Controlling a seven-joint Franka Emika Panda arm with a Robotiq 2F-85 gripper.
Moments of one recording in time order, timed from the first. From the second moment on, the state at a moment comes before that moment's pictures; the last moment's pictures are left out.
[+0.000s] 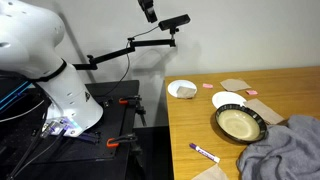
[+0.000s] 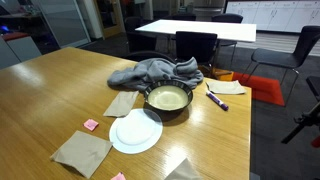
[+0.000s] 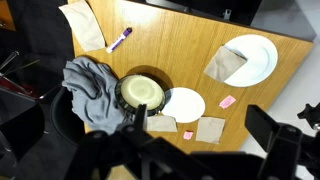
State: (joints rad) arm 0.15 -0.95 0.31 -2.81 0.02 2.14 0.18
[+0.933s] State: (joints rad) arm 0.15 -0.94 0.30 -2.81 0.02 2.14 0.18
